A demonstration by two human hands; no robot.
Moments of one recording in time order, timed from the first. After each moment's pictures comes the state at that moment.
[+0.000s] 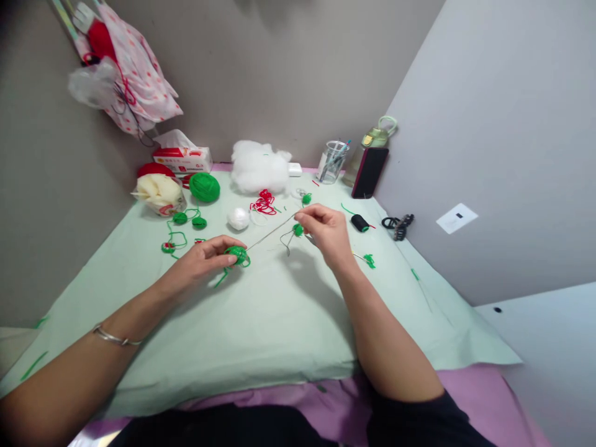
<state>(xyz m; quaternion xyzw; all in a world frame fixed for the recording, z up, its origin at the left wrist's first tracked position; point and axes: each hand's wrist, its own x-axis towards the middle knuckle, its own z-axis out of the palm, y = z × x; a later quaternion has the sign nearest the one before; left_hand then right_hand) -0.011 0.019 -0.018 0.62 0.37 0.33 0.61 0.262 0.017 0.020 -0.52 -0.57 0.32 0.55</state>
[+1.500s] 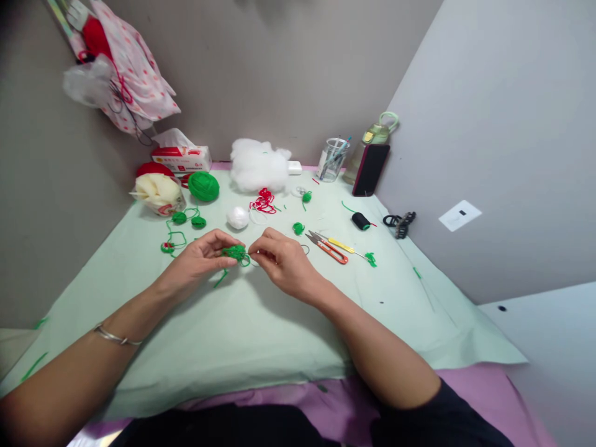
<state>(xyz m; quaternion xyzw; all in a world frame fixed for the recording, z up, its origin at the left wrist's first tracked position) -0.008 0.020 -0.019 0.57 0.35 0.39 0.63 0.213 -0.014 0.007 -0.41 -0.80 0.23 0.37</state>
